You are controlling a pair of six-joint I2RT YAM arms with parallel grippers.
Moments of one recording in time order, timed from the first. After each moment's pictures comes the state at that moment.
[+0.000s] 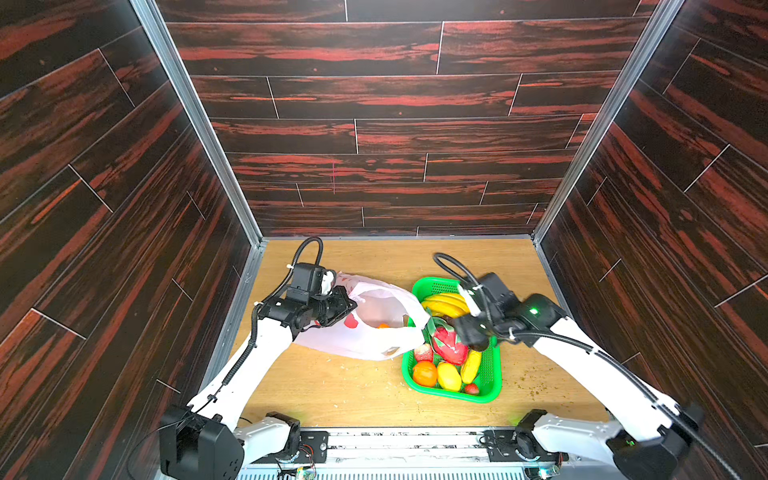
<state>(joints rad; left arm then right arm) -0.28 1.22 1.04 -0.62 0.44 -0.83 0.67 1.17 1.19 -1.15 0.19 0.15</state>
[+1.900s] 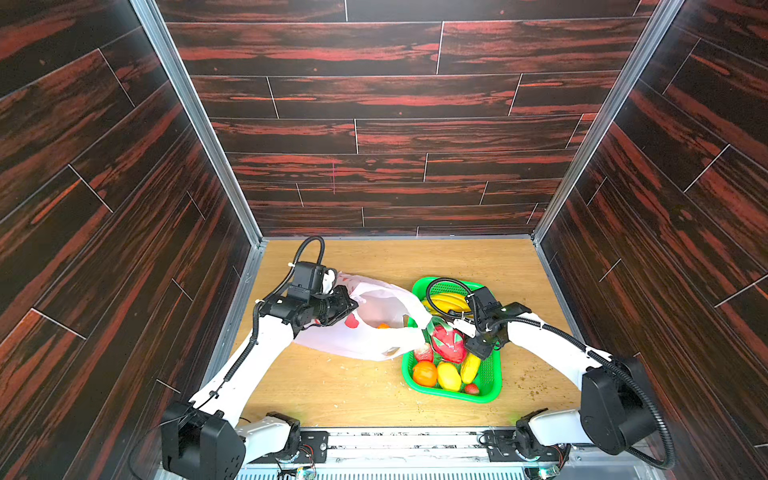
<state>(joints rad) -0.28 1.24 1.06 -0.64 0.46 -0.81 0.45 1.42 0.88 -0.80 0.13 -0.57</state>
